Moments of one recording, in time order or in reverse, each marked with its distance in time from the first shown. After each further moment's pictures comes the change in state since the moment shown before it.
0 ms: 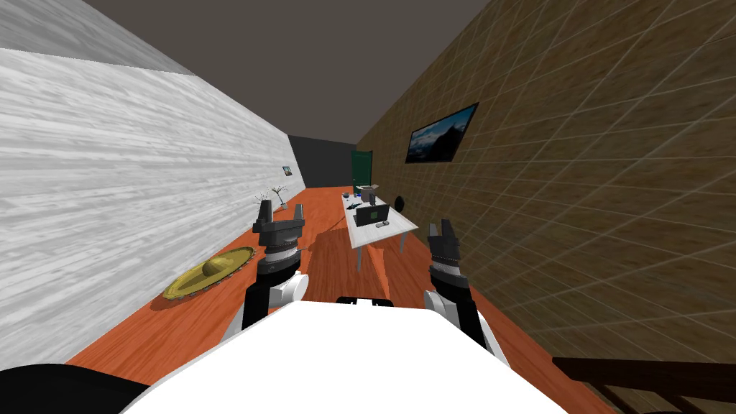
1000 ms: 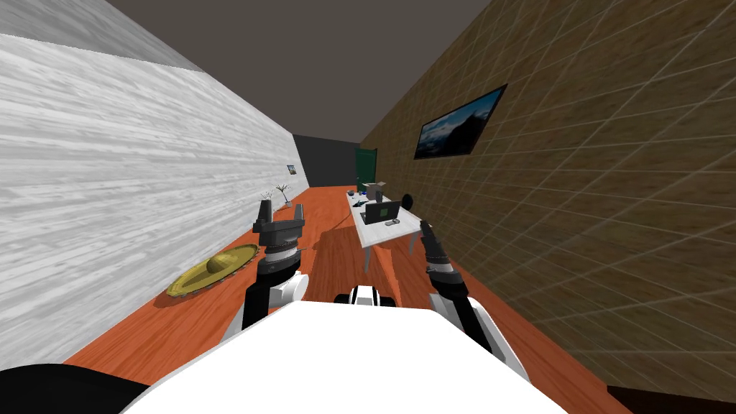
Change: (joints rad) left arm 0.000 0.000 0.000 0.000 0.000 0.000 0.000; right arm -0.020 -0.201 0.025 0.033 0.139 0.014 0.107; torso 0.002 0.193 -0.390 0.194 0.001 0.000
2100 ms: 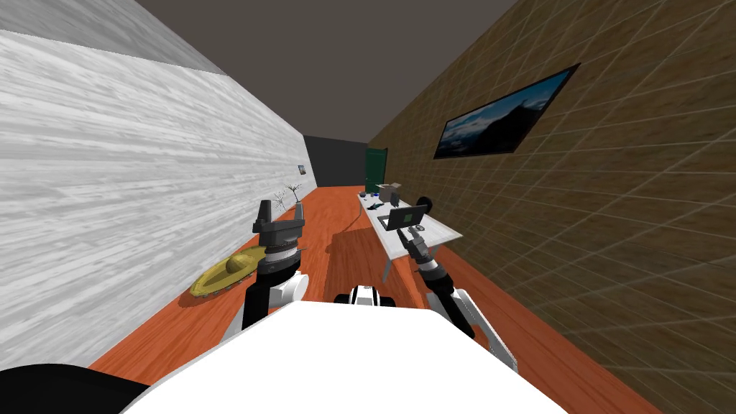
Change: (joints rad) left arm 0.000 0.000 0.000 0.000 0.000 0.000 0.000; right arm -0.056 -0.124 0.060 0.091 0.300 0.023 0.236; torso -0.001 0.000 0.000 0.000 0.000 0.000
